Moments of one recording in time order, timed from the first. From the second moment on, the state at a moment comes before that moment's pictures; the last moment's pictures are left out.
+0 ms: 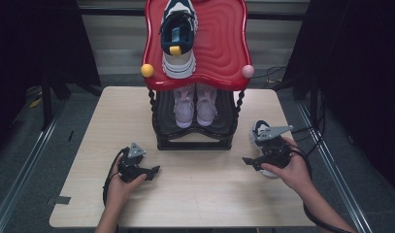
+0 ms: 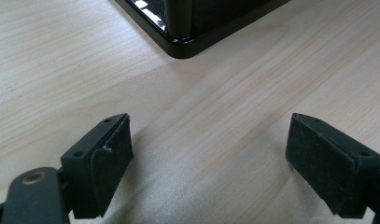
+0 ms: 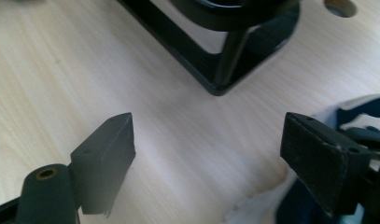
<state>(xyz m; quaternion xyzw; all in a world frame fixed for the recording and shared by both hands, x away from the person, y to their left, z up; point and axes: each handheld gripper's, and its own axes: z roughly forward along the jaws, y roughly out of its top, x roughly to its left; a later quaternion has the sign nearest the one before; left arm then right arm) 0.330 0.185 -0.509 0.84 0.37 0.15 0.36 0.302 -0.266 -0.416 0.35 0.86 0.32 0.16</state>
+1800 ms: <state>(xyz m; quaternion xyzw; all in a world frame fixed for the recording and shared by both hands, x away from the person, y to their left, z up) 0.330 0.184 -0.510 0.84 0.37 0.15 0.36 0.290 -0.258 -0.415 0.34 0.91 0.22 0.06</state>
